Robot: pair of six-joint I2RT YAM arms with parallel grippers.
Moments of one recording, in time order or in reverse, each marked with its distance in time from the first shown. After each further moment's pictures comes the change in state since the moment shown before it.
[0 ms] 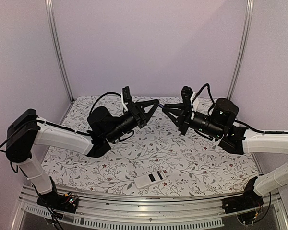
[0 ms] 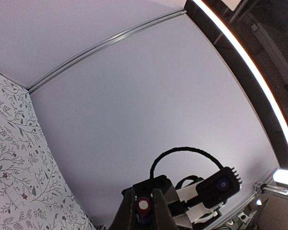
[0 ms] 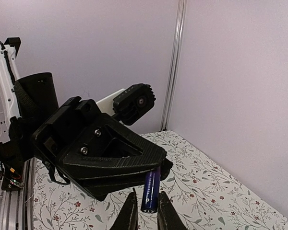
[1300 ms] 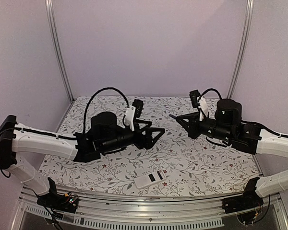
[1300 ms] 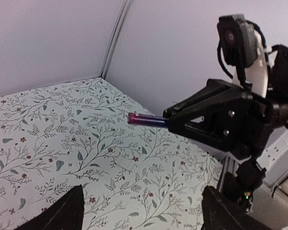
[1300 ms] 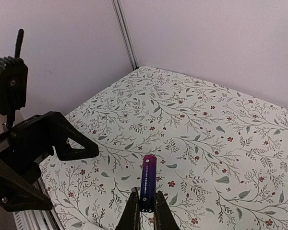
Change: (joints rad) left arm -0.093 -0.204 -0.059 -0.541 -0.093 0.707; right arm 0.000 -0.149 0.040 -0.507 0.226 0.321
